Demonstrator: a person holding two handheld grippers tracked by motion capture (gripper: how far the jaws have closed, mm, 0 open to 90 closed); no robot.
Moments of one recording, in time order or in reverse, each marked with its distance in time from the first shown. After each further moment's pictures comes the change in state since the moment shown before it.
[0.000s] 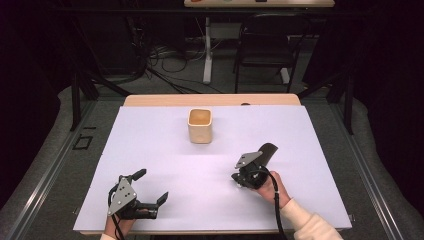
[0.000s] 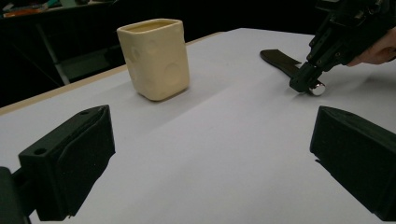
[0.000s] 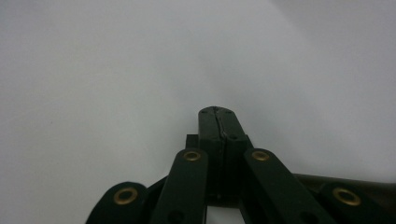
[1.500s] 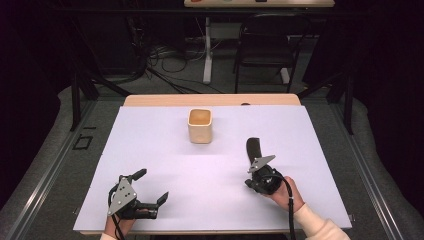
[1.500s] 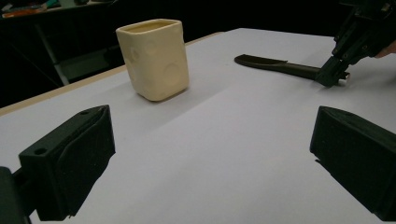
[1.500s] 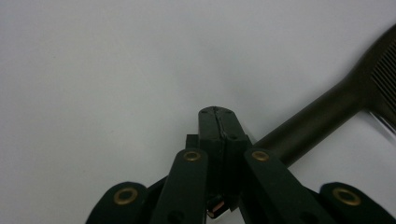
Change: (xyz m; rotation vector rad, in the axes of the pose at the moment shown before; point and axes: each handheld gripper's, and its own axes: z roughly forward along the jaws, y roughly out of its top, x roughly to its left) left arm 0.000 0.001 0.001 0.000 -0.005 0.002; right arm -0.003 -0.026 -0.028 0.079 -0.018 0.054
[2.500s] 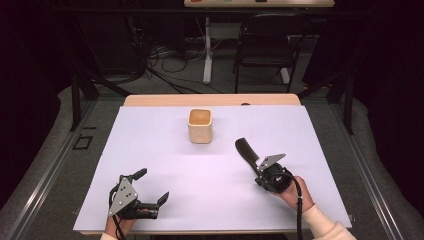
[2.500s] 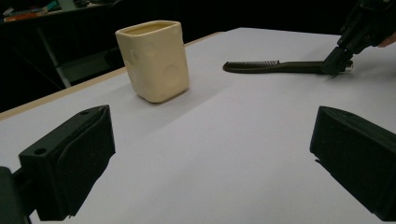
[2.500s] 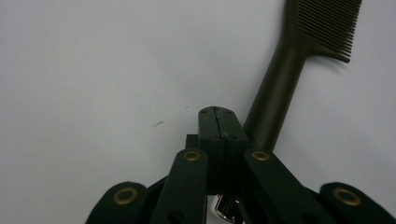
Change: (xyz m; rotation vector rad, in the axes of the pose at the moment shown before) left arm -0.002 0.001 0.001 0.002 0.005 0.018; right arm -0.017 -0.014 -0.014 0.026 -0.056 0.033
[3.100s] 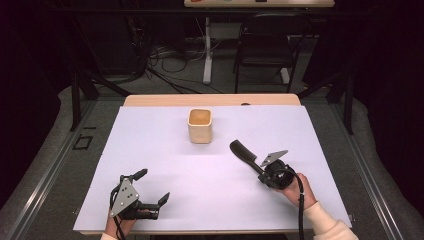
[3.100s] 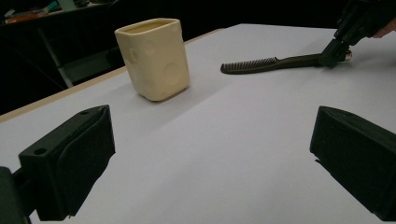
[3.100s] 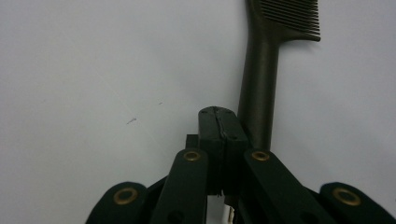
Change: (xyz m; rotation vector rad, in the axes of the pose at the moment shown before) left arm -0.001 0.000 0.000 0.012 0.007 0.021; right arm -0.013 -0.001 0.000 0.022 -0.014 0.031
